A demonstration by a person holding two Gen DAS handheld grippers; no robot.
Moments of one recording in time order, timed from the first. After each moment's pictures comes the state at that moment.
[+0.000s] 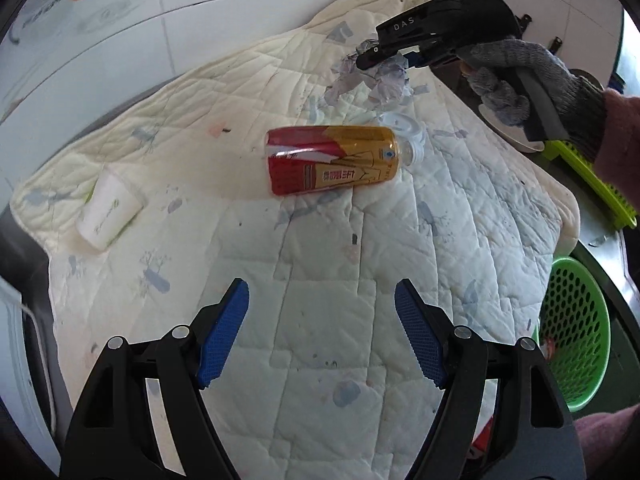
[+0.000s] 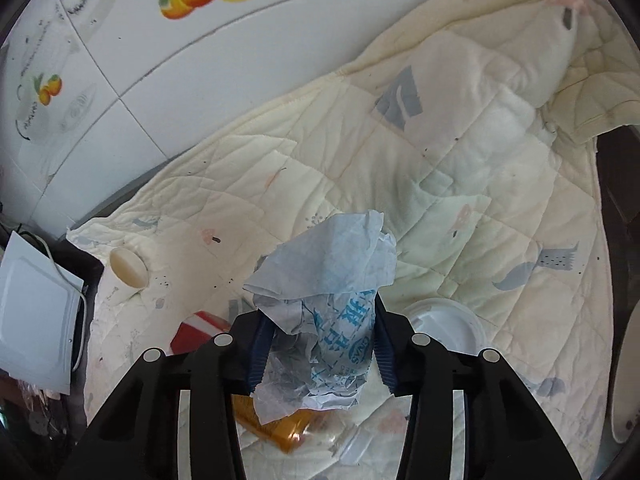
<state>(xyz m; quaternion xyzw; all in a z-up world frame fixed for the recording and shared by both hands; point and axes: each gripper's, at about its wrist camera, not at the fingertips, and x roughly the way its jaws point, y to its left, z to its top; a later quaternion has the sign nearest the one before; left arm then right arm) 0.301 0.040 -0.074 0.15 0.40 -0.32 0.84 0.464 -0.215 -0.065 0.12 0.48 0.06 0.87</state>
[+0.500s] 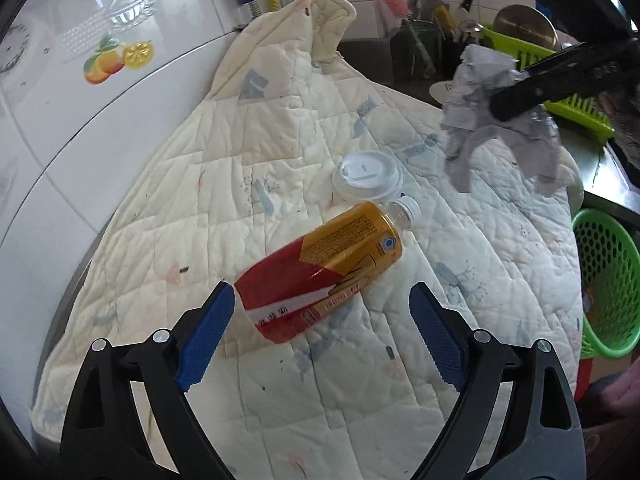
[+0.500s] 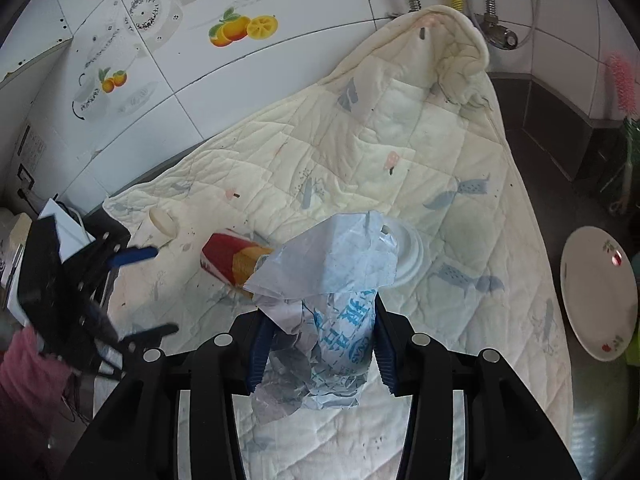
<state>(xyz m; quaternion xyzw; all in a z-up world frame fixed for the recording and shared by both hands) 0.376 -0.040 -0.054 0.30 0.31 -0.44 0.79 0.316 -0.239 -0.028 0.13 0.46 0.05 0.88</state>
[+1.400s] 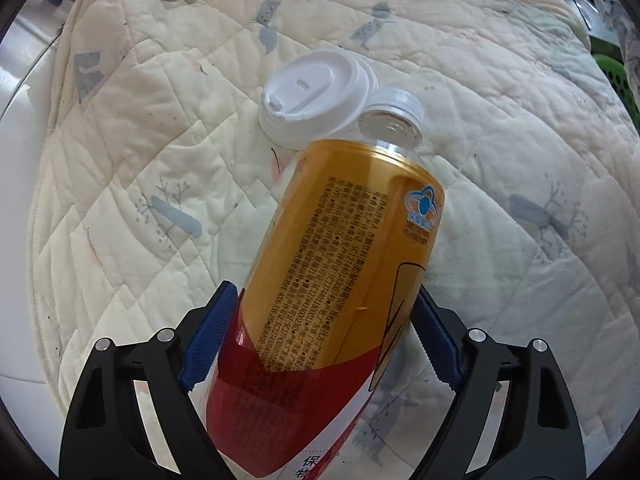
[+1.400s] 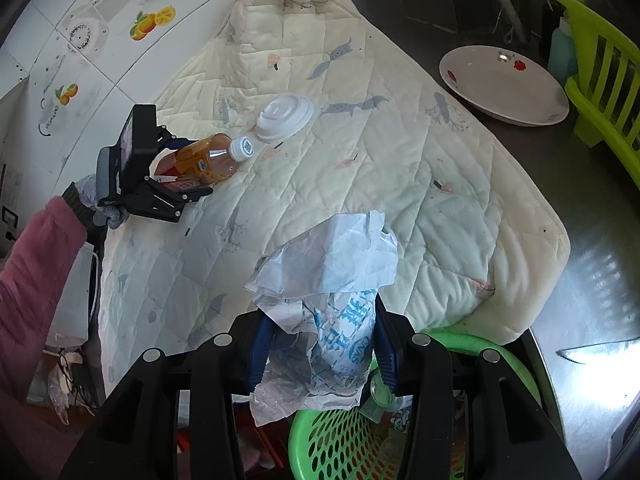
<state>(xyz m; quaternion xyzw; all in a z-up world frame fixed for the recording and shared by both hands) 0.424 -0.128 -0.143 0.50 0.32 -0.48 0.65 0.160 -0.285 -0.085 0.24 0.51 -0.04 0.82</state>
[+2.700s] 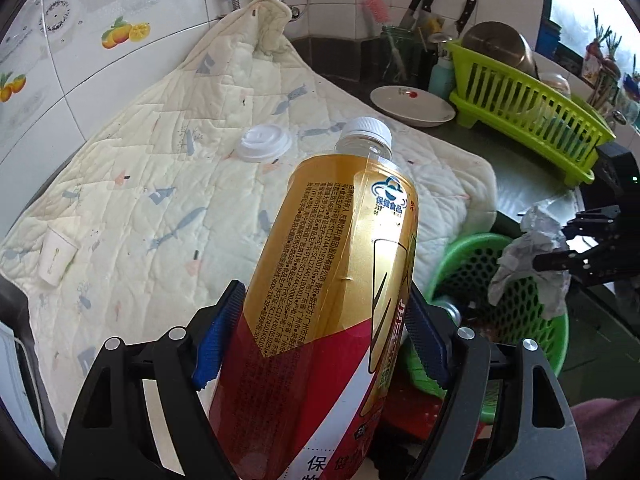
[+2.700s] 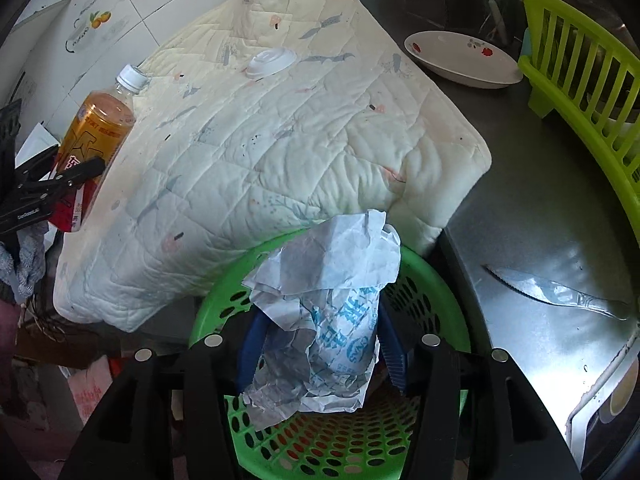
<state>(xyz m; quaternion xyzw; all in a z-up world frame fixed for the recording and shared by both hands) 0.161 -0.055 -0.058 0.18 0.38 -0.37 0.83 0.045 -0.300 -0.110 0.13 0.53 -0.02 0.84</state>
